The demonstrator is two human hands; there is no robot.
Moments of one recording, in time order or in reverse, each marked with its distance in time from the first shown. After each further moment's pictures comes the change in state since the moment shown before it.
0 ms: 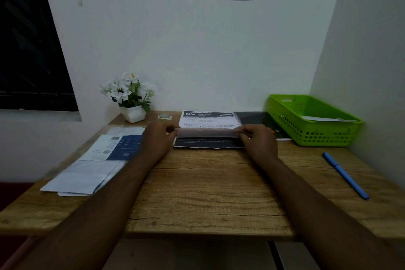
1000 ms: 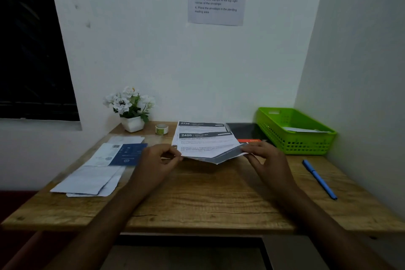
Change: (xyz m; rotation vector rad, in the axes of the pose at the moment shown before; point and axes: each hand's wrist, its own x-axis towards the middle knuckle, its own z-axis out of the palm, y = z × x) left_hand -0.079 0.055 -0.056 -0.257 -0.070 0.102; right_hand -0.063 -0.008 -0.083 0.194 -0.030 -0.236
